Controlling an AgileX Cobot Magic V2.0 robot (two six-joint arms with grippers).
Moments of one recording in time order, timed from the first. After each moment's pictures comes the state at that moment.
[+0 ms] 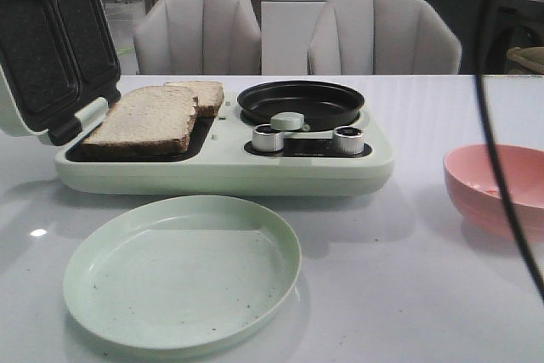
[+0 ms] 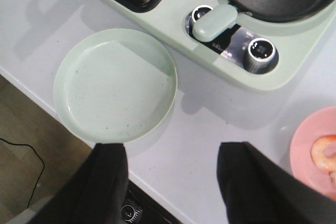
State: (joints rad) left arm -0.49 0.47 -0.68 -0.10 0.80 0.18; right arm 0.57 1.10 -1.08 0.11 0.86 0.02
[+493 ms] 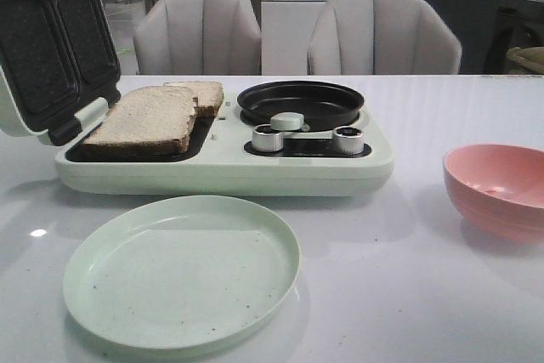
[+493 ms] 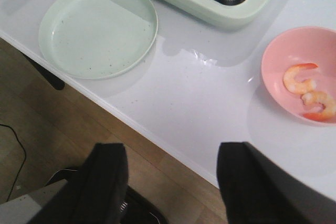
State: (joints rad) left arm -0.49 0.47 -0.68 -0.10 0.80 0.18; right arm 0.57 0.61 -0.69 0.04 0.88 0.07
